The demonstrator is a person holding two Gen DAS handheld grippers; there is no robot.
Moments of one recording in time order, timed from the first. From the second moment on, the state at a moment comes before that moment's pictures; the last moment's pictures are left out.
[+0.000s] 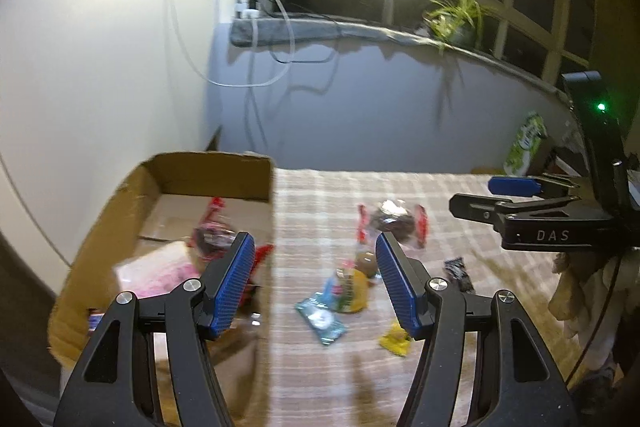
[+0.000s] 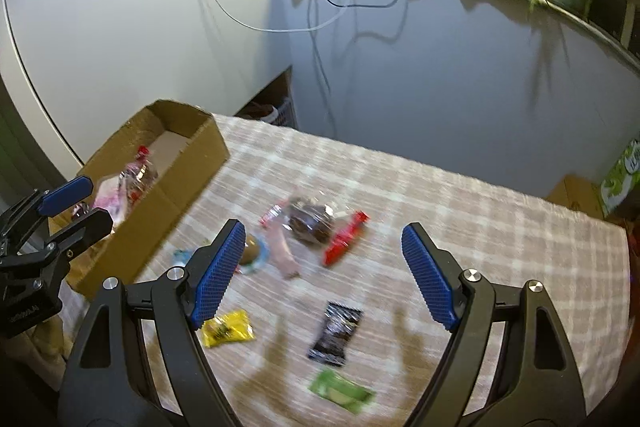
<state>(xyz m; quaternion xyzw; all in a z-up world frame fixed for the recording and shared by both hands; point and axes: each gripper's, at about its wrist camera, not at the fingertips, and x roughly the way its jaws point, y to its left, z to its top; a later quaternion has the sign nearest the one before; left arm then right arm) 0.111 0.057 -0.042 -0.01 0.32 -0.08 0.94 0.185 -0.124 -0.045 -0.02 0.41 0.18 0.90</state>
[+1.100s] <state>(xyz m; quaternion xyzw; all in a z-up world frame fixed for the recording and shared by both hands) 0.110 -0.019 -0.124 0.08 0.45 -0.18 0.87 0.170 -0.127 -0.118 -0.07 0.50 0.19 0.84</state>
